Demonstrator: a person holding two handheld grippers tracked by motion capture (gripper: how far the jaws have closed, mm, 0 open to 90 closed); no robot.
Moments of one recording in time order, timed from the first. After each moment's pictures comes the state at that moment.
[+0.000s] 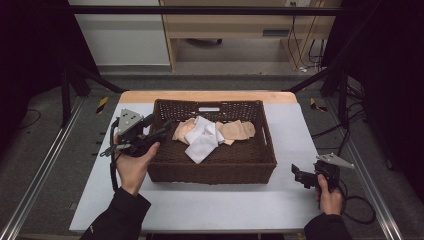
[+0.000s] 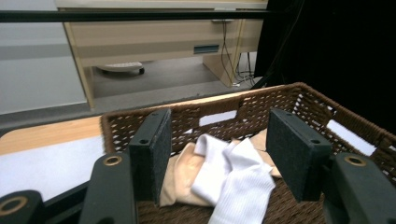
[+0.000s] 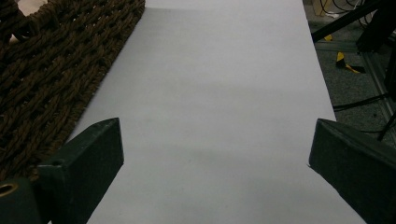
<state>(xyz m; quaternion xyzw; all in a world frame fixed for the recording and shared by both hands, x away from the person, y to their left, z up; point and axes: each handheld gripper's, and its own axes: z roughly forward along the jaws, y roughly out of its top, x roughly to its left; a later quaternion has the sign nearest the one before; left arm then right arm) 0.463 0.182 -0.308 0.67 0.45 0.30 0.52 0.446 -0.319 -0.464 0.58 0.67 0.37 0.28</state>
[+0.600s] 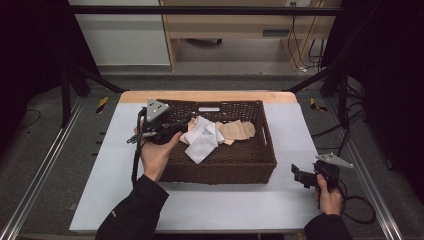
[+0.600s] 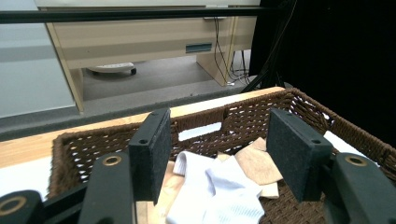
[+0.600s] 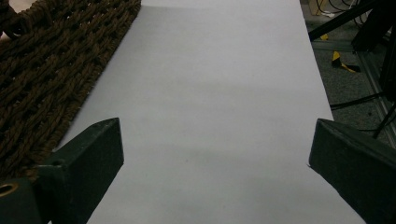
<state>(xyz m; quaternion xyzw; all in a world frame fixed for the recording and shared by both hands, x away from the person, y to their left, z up) 0.496 0.139 -0.313 0.68 0.44 0.29 0.51 0.447 -0.318 -0.465 0.58 0.67 0.37 0.28</state>
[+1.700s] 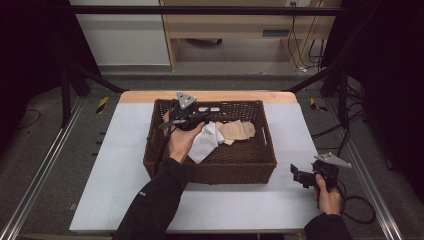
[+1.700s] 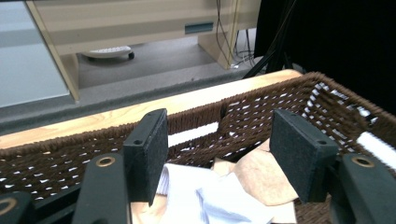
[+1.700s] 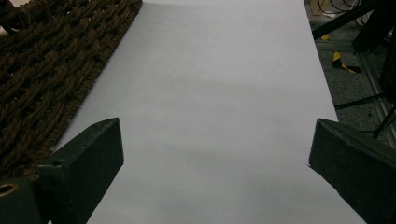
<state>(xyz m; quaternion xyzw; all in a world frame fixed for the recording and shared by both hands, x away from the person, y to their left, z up) 0.562 0.087 -0.352 0.71 0.45 0.29 0.47 0.449 -0.315 -0.466 0.58 0.67 0.36 0.28</state>
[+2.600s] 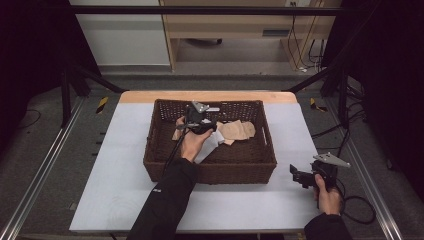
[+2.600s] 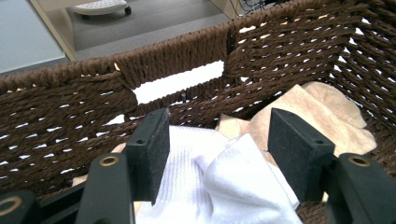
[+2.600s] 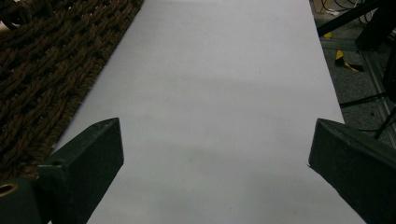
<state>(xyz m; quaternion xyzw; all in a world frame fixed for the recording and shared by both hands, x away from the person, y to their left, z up) 0.592 0.064 -0.405 0.75 0.46 0.26 0.39 0.450 -0.314 -0.467 0.58 0.68 0.36 0.28</state>
